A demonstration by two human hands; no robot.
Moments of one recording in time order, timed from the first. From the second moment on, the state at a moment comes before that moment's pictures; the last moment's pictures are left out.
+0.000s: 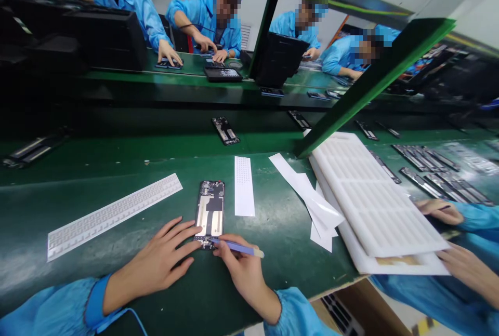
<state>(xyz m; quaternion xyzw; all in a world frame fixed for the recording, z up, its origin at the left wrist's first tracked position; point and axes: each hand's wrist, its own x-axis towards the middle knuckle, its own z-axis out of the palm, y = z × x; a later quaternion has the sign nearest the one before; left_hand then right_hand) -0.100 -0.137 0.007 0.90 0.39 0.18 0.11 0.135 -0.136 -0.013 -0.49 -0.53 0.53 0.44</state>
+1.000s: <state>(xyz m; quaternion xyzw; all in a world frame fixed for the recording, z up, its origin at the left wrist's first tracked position) -0.100 -0.137 0.007 0.90 0.40 0.17 0.10 0.130 -0.144 -0.012 -0.49 -0.53 0.52 0.45</state>
